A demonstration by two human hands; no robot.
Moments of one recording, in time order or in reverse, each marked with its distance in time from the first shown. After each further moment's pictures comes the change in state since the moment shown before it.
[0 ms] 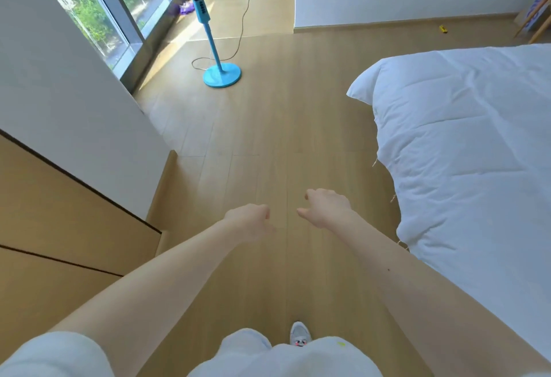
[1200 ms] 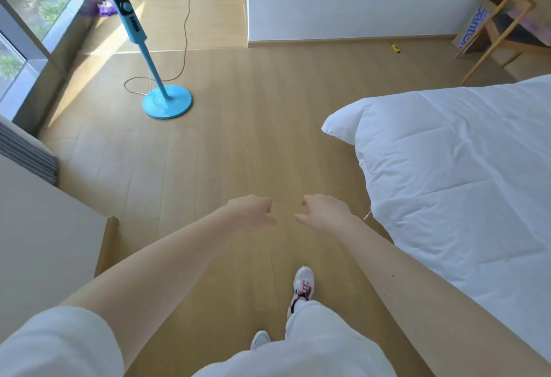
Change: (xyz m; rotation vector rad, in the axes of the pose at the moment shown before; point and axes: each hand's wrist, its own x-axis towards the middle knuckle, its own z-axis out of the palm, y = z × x) left_hand 0.374 -0.089 -0.269 0.043 -0.048 0.279; right_hand 0.363 -0.020 -0.196 0.058 -0.028 0.172
